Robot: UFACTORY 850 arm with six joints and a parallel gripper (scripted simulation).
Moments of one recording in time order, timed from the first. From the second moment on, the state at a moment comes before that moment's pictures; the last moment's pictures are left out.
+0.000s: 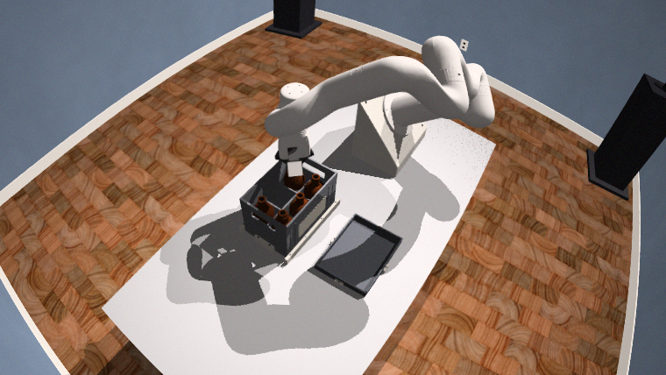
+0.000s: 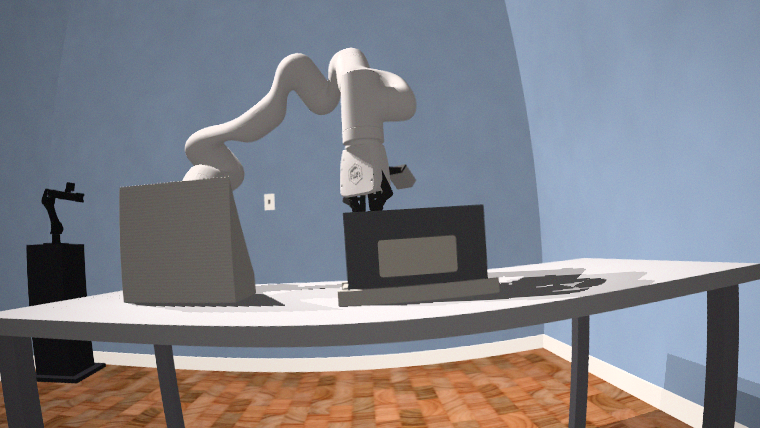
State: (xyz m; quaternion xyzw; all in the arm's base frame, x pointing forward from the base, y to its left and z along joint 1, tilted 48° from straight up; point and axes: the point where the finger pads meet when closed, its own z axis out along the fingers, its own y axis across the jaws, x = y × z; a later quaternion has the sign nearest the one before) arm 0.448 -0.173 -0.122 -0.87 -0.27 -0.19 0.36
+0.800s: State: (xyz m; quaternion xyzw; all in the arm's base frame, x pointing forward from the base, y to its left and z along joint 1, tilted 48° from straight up) arm 0.448 -0.173 -0.122 -0.87 -0.27 -0.19 0.36
